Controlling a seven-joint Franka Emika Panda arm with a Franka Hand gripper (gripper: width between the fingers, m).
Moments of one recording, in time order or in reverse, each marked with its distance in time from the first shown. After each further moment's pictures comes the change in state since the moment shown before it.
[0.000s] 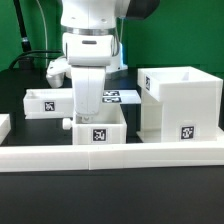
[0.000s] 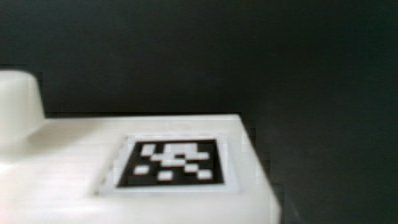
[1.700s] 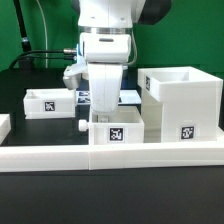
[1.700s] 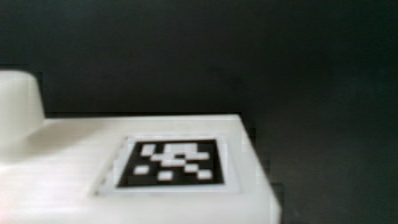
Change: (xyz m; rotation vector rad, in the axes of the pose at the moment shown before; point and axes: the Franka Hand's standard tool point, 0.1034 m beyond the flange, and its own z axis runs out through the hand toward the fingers) arm 0.029 0.014 0.000 -0.073 0.011 0.049
